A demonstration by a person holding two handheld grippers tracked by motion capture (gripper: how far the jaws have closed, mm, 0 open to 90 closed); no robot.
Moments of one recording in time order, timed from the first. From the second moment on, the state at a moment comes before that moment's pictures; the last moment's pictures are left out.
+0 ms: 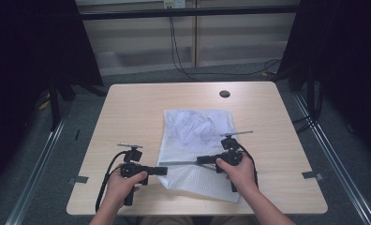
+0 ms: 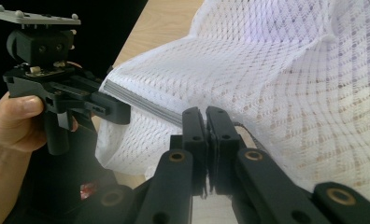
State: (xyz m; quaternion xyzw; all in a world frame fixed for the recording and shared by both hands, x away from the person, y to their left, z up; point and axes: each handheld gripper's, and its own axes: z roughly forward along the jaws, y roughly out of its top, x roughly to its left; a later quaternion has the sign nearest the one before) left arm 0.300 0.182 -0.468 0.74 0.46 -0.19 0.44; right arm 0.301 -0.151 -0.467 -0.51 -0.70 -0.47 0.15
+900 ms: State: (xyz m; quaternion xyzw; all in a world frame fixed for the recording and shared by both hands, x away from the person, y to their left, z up) left arm 0.300 0.183 -0.468 0.74 0.47 -0.19 0.44; right arm 0.301 -0.157 -0.468 -0.52 -0.70 -0.47 0.15
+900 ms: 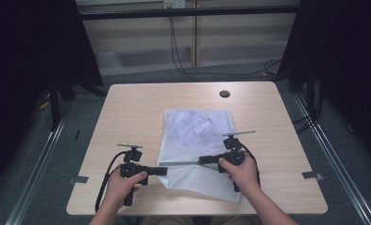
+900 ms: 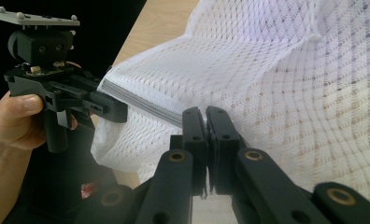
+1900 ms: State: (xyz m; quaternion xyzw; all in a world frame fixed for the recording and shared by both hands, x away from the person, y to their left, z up) left arm 0.299 0.186 -0.467 0.74 0.47 -0.20 0.44; right arm 0.301 -0.172 -0.468 -0.52 -0.70 -0.47 0.15
